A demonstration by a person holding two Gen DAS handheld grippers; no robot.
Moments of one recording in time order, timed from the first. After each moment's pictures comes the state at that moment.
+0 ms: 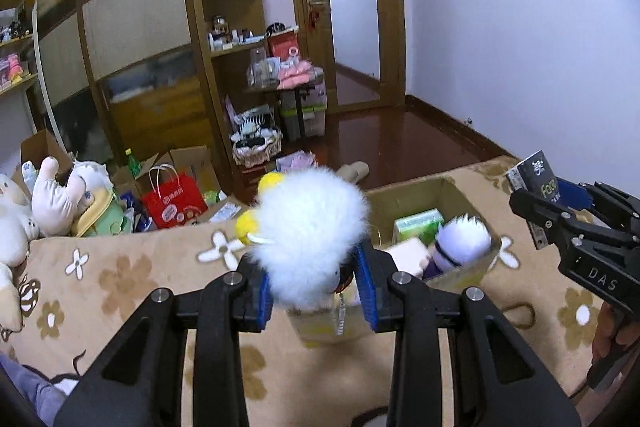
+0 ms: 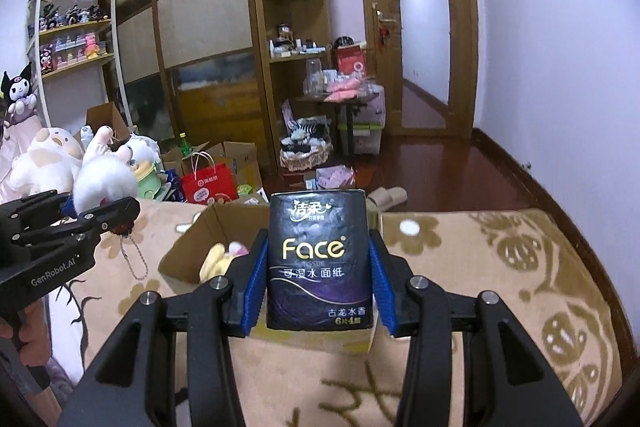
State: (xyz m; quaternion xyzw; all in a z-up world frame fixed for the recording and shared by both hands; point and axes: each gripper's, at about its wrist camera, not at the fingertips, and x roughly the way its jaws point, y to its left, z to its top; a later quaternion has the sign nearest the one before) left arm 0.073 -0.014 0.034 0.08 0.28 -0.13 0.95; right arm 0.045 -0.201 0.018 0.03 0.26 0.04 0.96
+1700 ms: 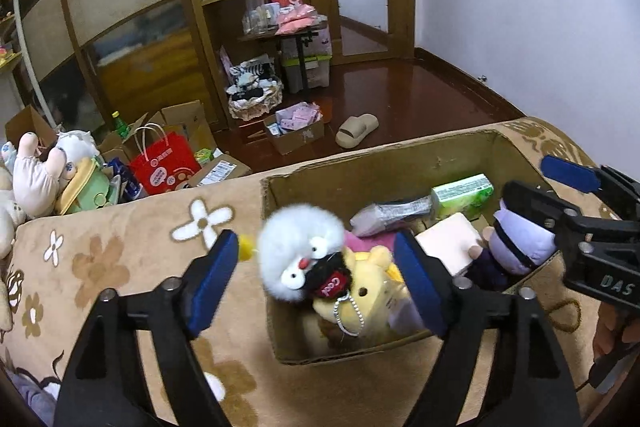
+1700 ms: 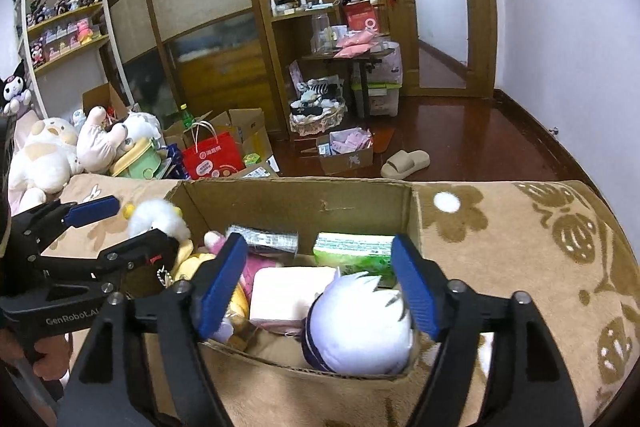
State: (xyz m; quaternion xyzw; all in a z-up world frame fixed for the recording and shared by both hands) left arm 0.156 -0.029 -0.043 0.10 0.36 -0.11 0.92; right arm 0.129 -0.207 -0.052 0.06 0.32 0.07 0.94
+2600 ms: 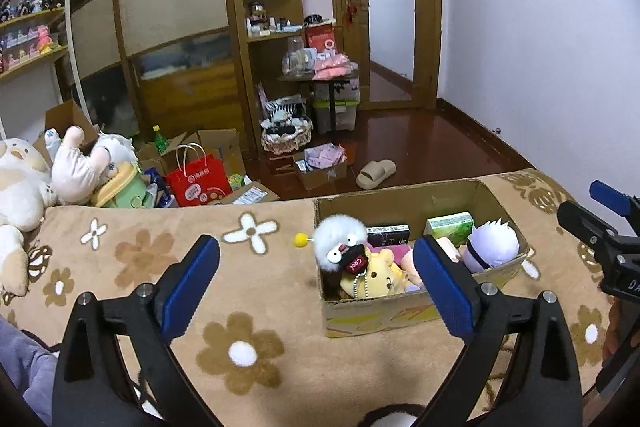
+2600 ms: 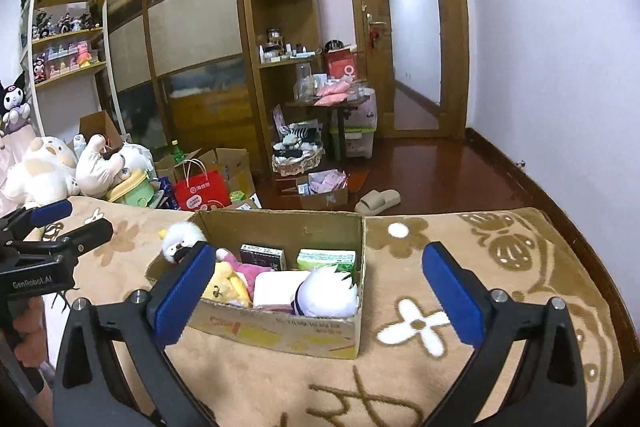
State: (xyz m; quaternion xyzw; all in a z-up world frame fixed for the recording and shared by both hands) left arm 0.071 0.013 0.023 0.05 0.29 -0.06 0.95; right arm 0.039 -0.218 0.014 0.04 0.25 0.03 0.97
